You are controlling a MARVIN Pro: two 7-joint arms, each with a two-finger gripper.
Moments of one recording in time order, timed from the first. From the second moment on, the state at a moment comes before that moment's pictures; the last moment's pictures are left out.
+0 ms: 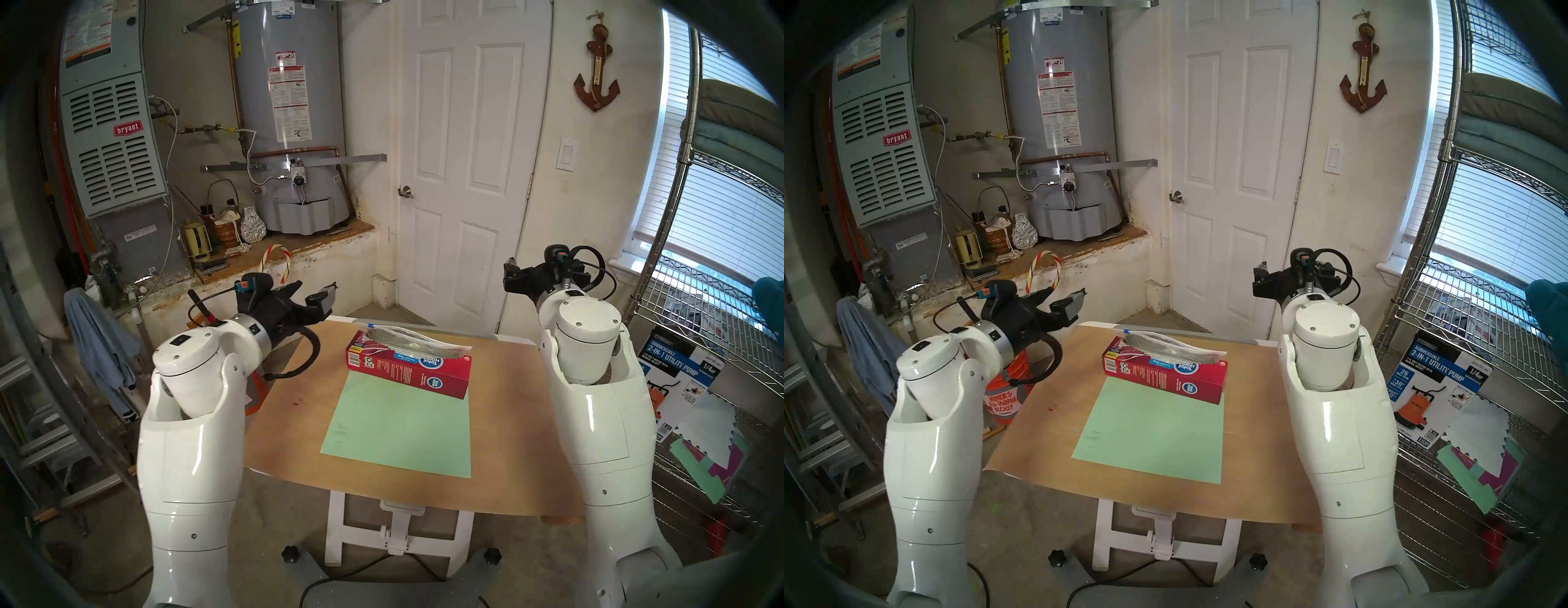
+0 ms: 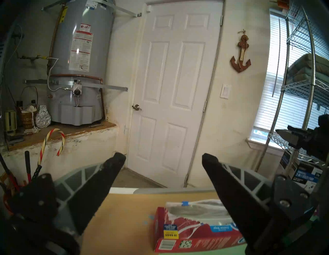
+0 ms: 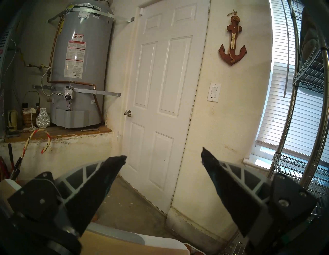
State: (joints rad) left arm 1.52 -1.47 -1.77 -1.96 -0.22 0.61 -0.51; right arm -1.32 -1.40 1.55 -1.85 -0.04 0.55 -0.08
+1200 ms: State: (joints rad) left arm 1.29 -1.16 -1.51 -1.55 -0.02 0.41 -0.96; right arm -1.32 -1.40 1.55 -1.85 -0.04 0.55 -0.08
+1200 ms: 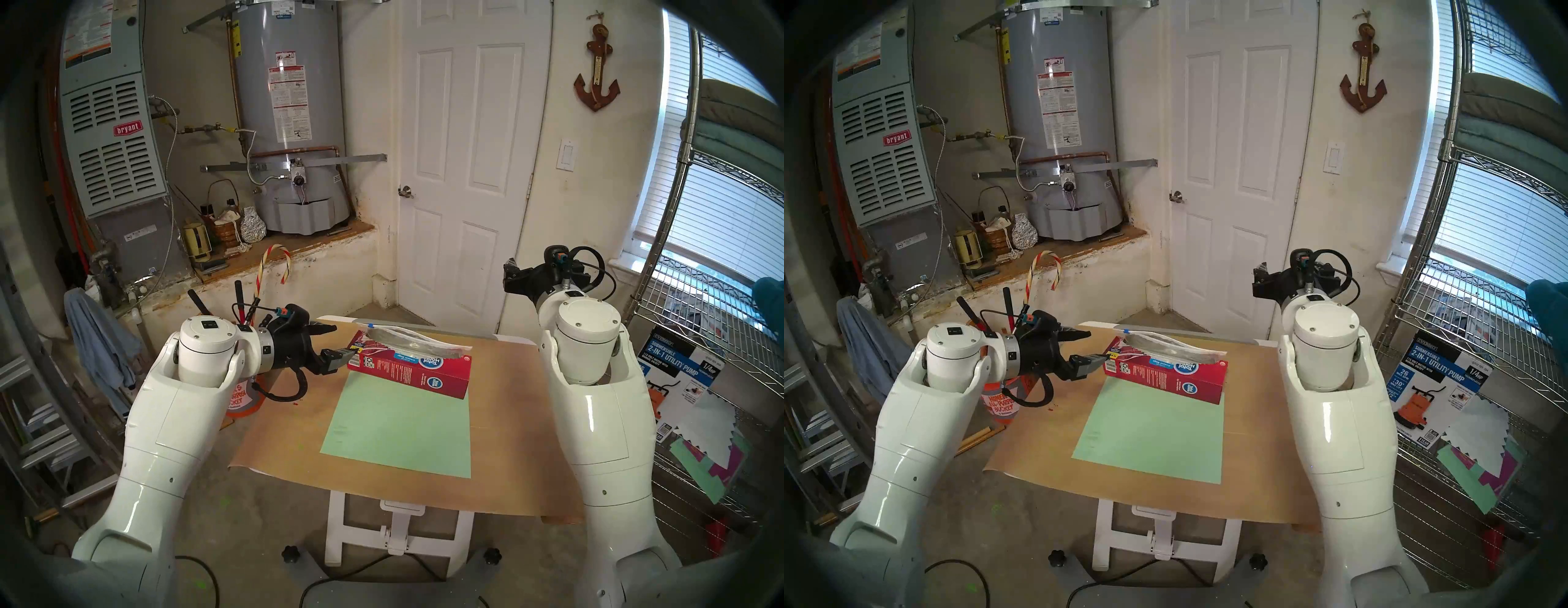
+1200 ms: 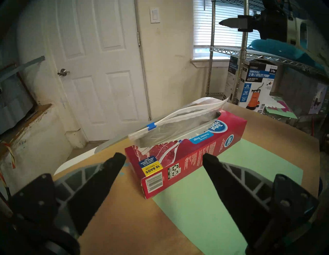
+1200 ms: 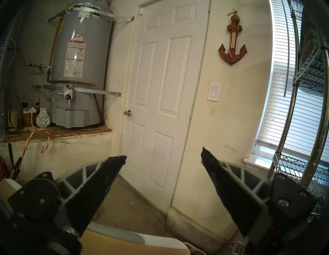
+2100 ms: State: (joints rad) left arm 1.06 -1.15 -1.44 -1.20 0.07 0.16 -1.08; right arm -1.32 -1.40 1.55 -1.85 -0.04 0.55 -0.08
